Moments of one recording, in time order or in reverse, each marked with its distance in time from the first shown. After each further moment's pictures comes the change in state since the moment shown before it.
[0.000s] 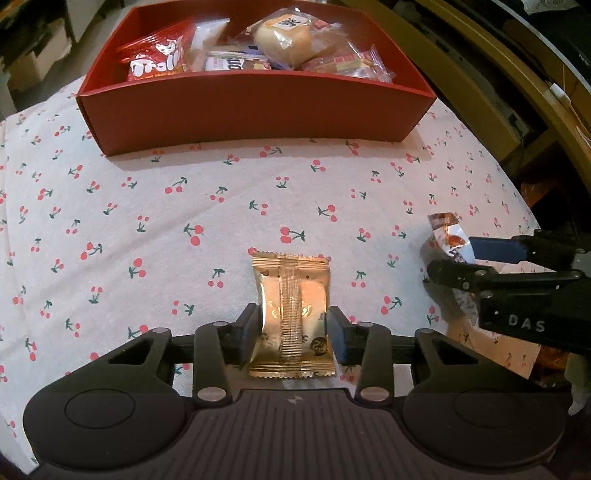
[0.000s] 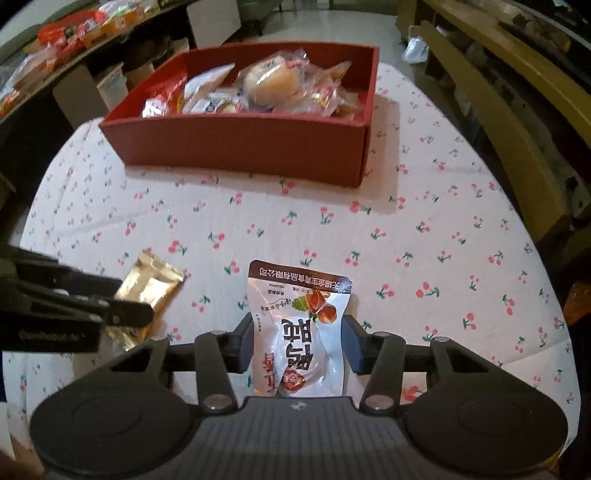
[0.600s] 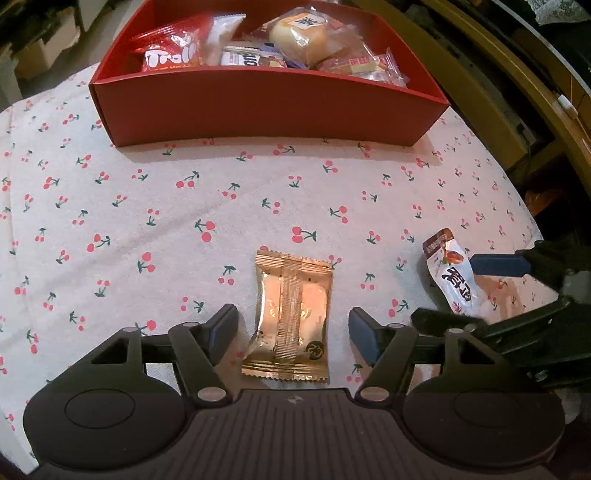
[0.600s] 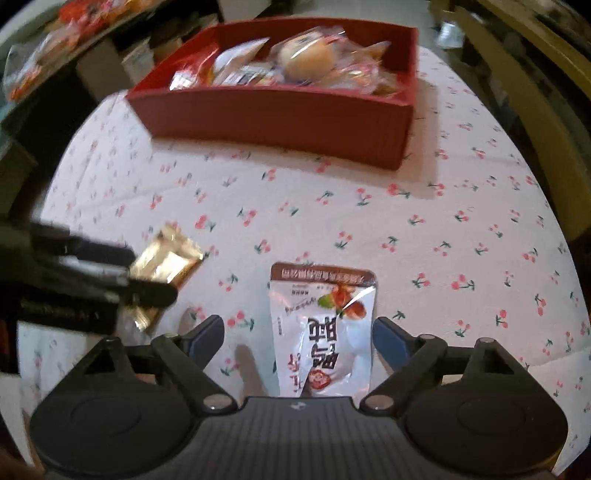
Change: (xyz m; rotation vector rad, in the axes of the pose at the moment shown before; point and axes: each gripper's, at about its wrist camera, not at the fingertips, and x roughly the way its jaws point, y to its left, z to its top) left arm -0.002 0.007 0.000 -0.037 0.008 -0.003; right arm 0.015 0.010 0.003 -0.082 0.091 0.067
